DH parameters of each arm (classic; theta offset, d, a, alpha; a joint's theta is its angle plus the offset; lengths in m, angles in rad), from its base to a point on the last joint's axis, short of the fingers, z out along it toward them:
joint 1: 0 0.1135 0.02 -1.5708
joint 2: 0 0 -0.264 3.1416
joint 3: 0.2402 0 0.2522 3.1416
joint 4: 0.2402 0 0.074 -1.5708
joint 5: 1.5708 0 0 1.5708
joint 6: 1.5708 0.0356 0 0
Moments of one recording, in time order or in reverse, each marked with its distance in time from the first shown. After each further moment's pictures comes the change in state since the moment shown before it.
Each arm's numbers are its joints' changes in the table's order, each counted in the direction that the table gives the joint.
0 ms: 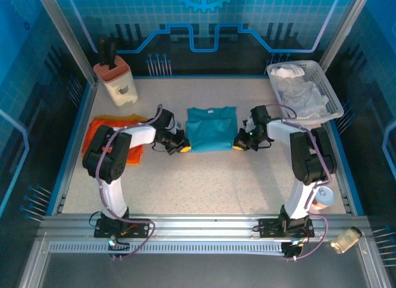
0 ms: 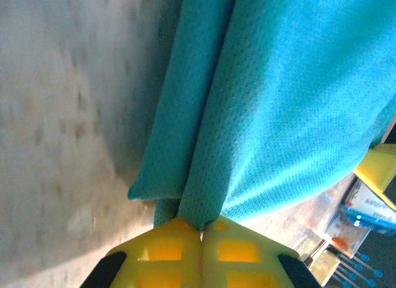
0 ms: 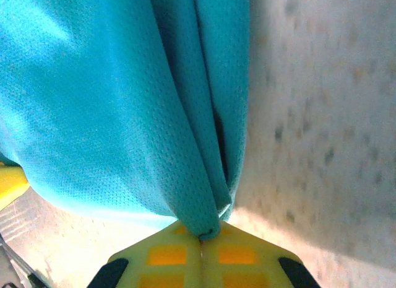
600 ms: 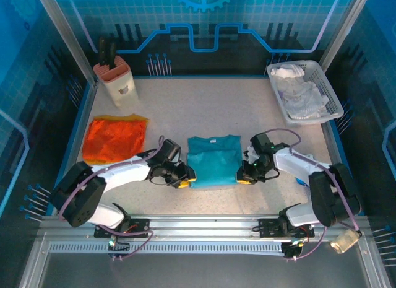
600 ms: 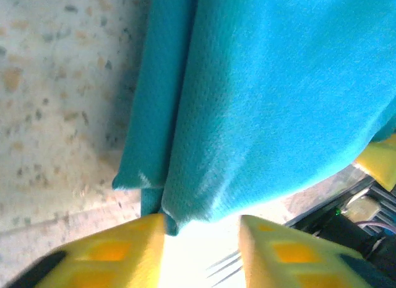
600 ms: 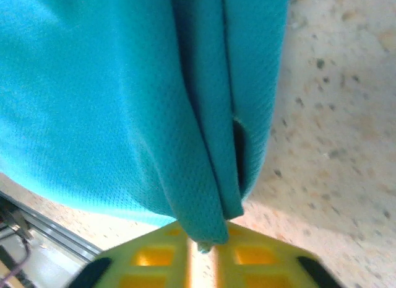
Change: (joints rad) left arm -0.307 -0.464 -0.397 0.016 -0.131 -0.285; right arm 0.141 -0.424 -0.374 0.198 0.028 0.005
